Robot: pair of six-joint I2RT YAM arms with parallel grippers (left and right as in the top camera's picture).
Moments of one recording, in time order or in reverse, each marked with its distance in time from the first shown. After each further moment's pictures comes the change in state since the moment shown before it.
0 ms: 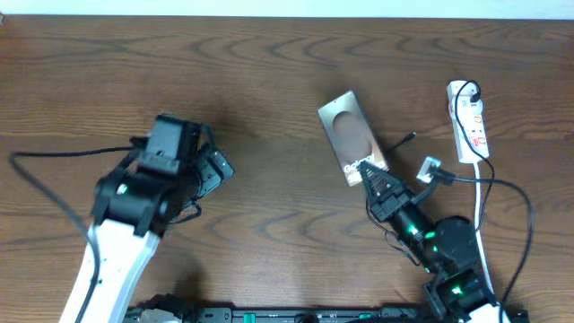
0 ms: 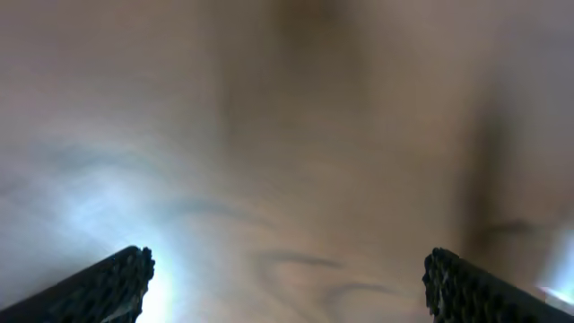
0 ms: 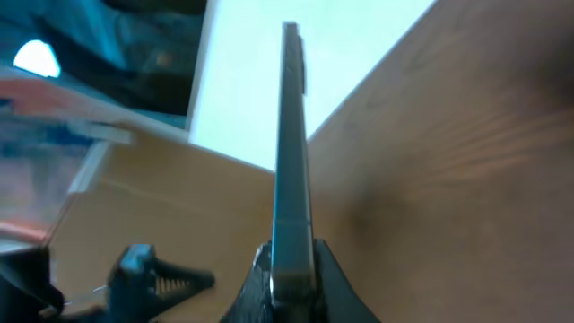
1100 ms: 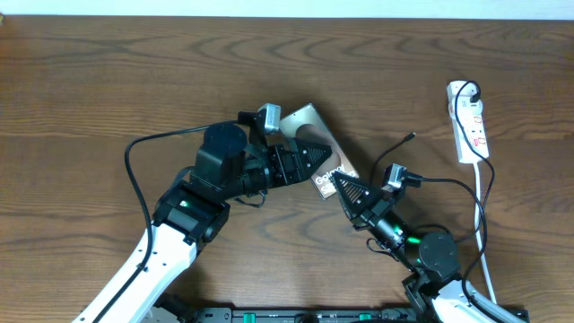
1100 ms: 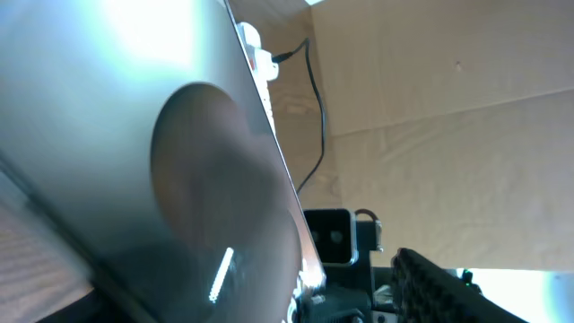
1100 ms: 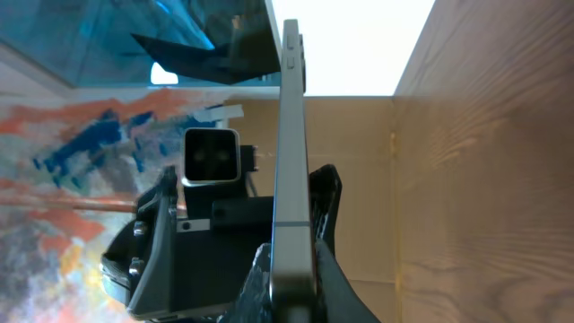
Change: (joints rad) left arm -0.237 0.042 -0.338 1.046 0.602 -0.117; right arm 0.130 0.404 -0.118 0.723 -0.074 0.490
